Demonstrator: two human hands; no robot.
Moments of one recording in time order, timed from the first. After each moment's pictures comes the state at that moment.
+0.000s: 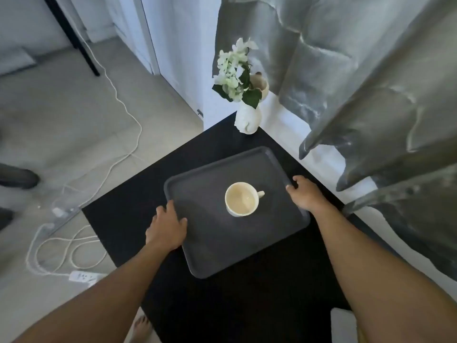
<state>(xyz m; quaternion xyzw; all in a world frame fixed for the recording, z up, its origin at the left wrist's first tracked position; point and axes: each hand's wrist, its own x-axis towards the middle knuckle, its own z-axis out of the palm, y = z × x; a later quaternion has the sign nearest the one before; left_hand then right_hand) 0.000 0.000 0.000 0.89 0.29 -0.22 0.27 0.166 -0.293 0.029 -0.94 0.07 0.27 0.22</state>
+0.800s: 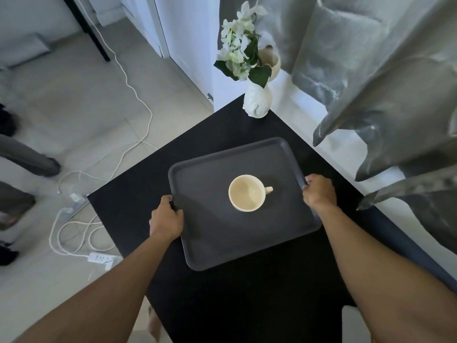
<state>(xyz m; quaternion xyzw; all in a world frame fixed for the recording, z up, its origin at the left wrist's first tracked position) 0.002 0.002 -0.032 0.81 0.43 -0.14 0.37 0.166 -0.308 -0.020 -0.96 0.10 0.19 0.16</state>
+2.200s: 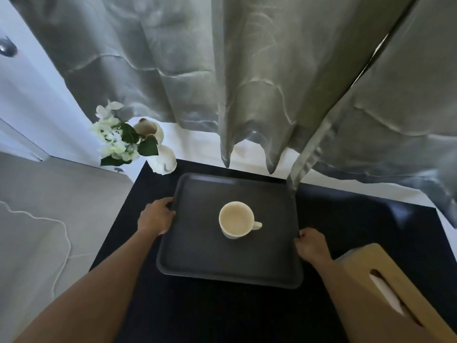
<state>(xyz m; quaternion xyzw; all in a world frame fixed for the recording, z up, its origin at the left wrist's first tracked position) 0.211 -0.033 0.001 0.94 0.02 -0.24 0.23 0.016 -0.372 -0.006 -0.82 0.43 0.20 0.31</state>
